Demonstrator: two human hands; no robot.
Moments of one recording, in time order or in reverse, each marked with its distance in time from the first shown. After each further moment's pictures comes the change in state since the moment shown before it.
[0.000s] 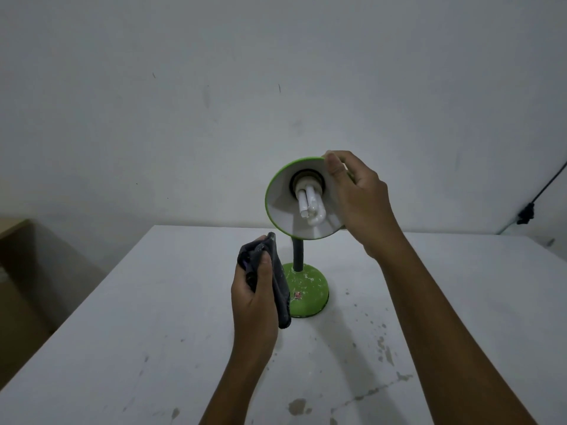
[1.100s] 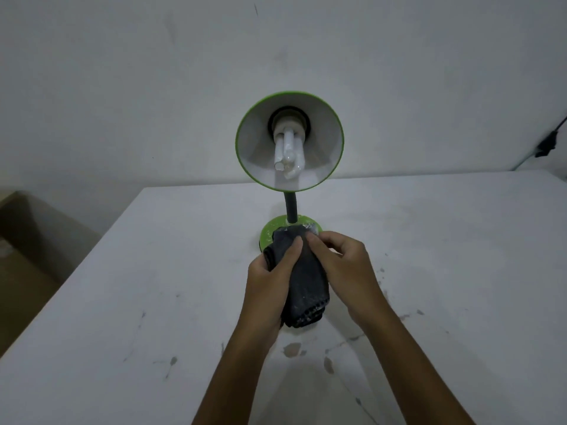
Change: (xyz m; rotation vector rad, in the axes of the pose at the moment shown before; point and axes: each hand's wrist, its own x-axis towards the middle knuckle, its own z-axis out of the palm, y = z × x) left_hand -0.022 -0.047 0.003 0.073 -0.140 -0.461; right_hand -0.106 0.133 0.029 0.291 -0.096 0.382
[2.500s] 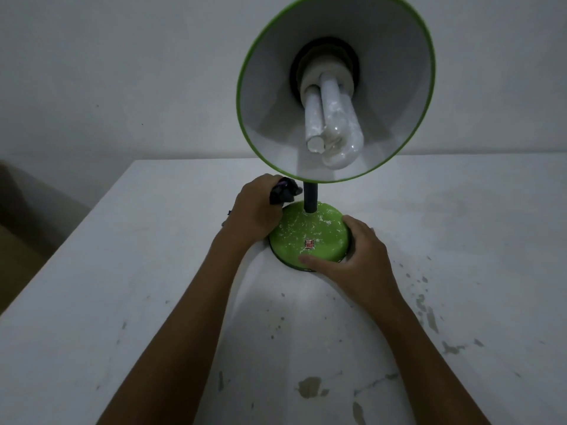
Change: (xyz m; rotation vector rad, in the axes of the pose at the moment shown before) left_hand 0.188 0.020 -0.040 1.214 -0.070 0.563; right_hand 0.074 0.093 0.002 -0.576 0.061 -0.137
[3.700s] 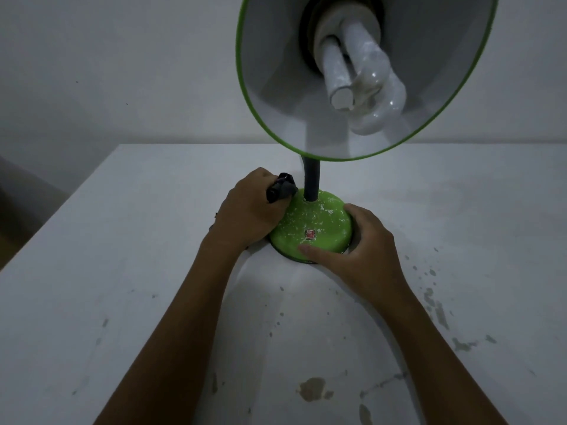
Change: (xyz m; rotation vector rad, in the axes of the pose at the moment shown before) left_hand -0.016 -0.004 0.006 -0.001 0.038 0.011; right_hand 0.004 0.002 0.003 0.028 0.047 -0.073
